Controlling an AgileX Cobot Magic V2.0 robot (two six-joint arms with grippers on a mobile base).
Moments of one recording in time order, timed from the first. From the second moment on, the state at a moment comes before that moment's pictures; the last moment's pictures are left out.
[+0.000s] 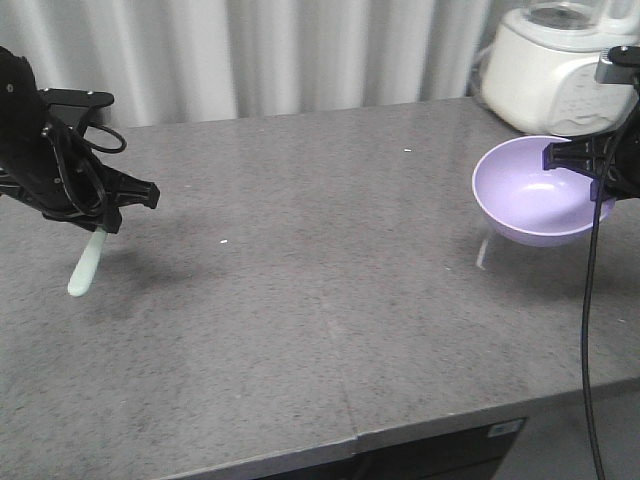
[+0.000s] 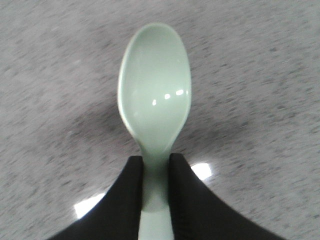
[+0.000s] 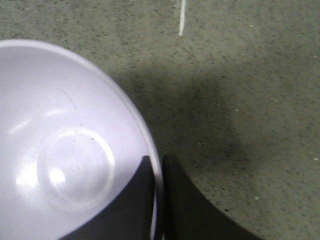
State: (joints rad) left arm -0.17 1.76 -1.55 0.01 1.06 -0.07; right arm 0.00 1.56 -1.42 -0.12 0.94 0.20
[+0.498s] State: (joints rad) left arm -0.17 1.76 -1.55 0.01 1.06 -0.07; right arm 0.00 1.56 -1.42 -0.12 0.94 0.20
